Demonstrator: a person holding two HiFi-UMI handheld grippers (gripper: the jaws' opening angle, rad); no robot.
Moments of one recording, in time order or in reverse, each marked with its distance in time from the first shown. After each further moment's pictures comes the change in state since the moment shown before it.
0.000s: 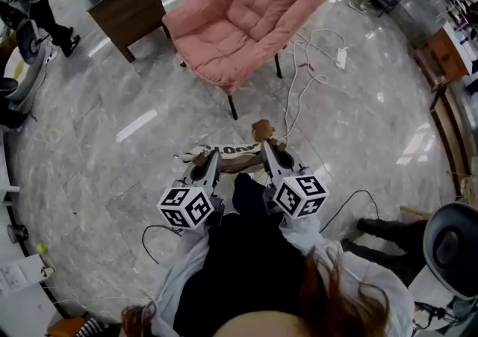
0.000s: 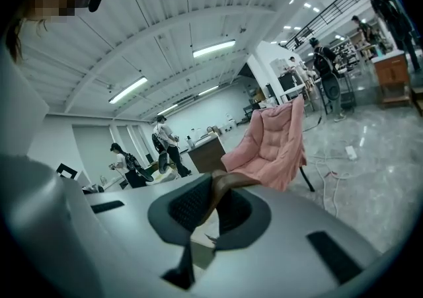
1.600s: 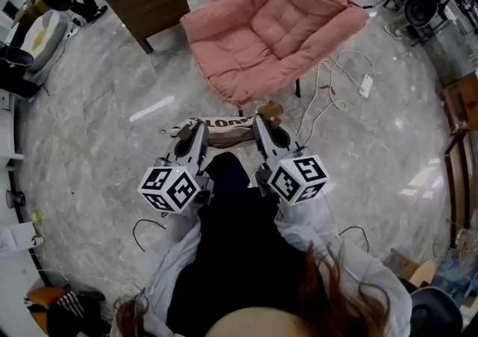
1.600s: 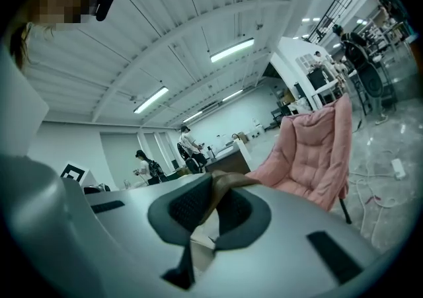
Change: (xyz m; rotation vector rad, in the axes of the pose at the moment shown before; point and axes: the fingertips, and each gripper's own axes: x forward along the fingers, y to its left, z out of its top) left arm 0.114 0.029 0.130 0.080 -0.218 0.133; right arm 0.143 -0.030 0.118 -0.049 -0.045 0.265
